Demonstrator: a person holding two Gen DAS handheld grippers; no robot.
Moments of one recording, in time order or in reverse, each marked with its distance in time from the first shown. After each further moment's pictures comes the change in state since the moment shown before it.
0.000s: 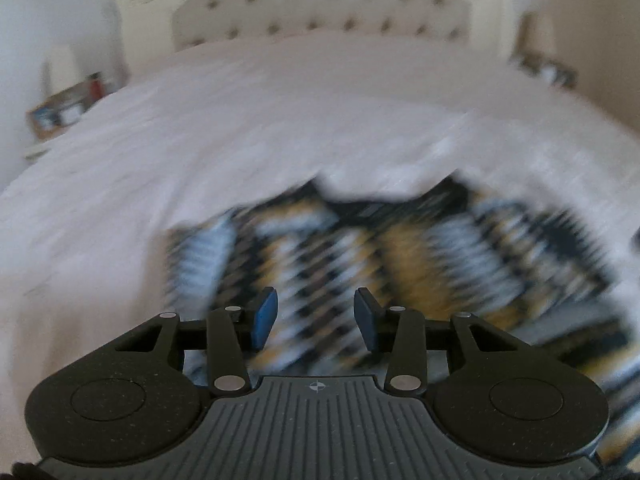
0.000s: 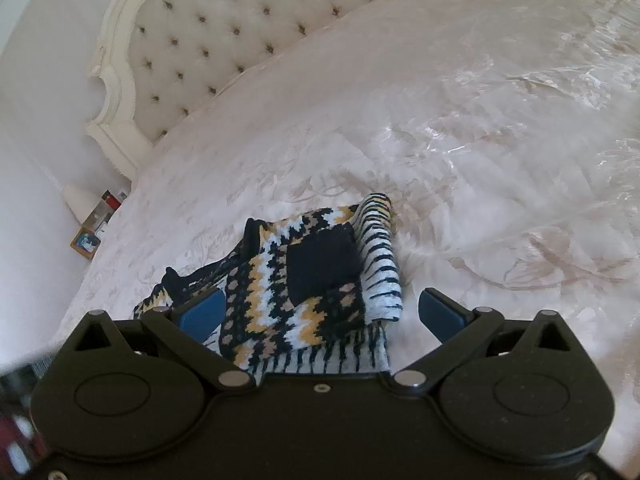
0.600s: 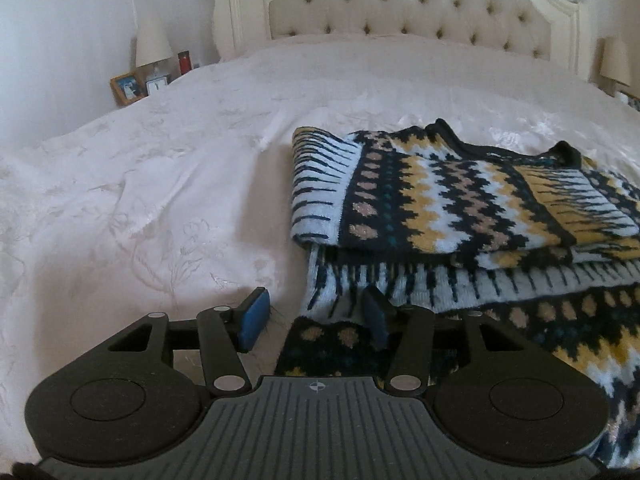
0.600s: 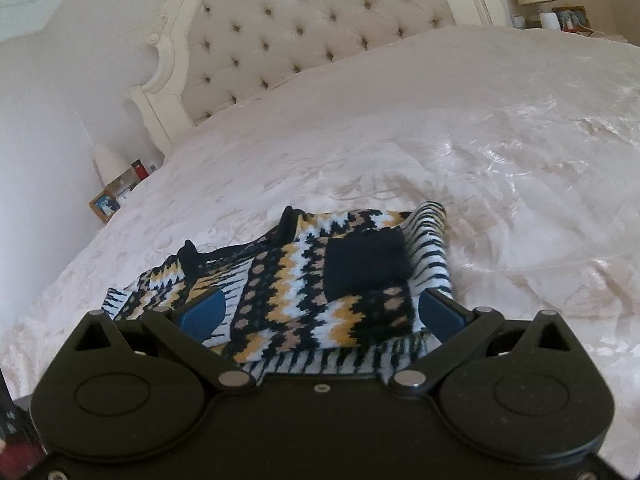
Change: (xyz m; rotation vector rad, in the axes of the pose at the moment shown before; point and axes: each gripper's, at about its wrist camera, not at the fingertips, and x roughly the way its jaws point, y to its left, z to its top) left arm 0.027 0.046 -0.081 -0.160 -0.071 0.175; right arm 0.023 0.021 -0.023 -0.194 -0.068 0.062
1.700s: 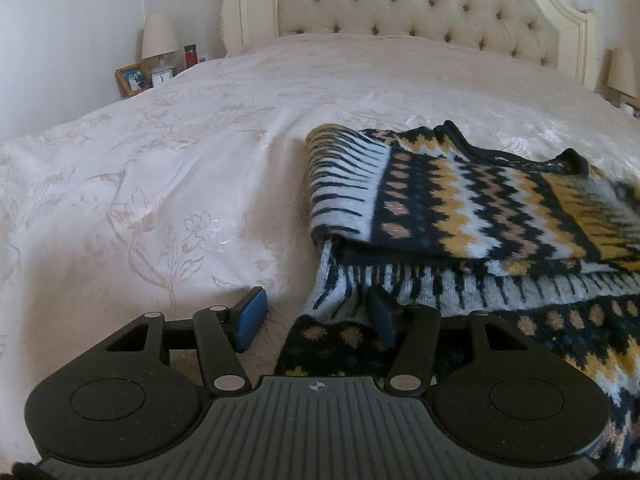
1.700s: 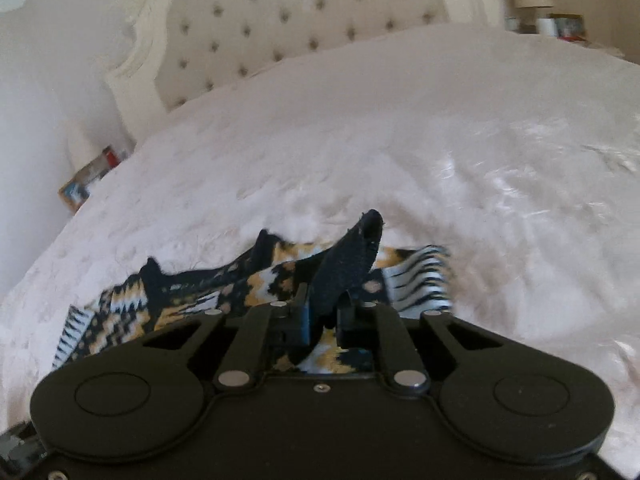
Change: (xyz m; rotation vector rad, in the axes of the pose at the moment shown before) left arm 0.005 0.005 -0.002 -0.032 0.001 -0.010; right arm 0.036 0.007 0.033 -0.017 0.069 -0.143
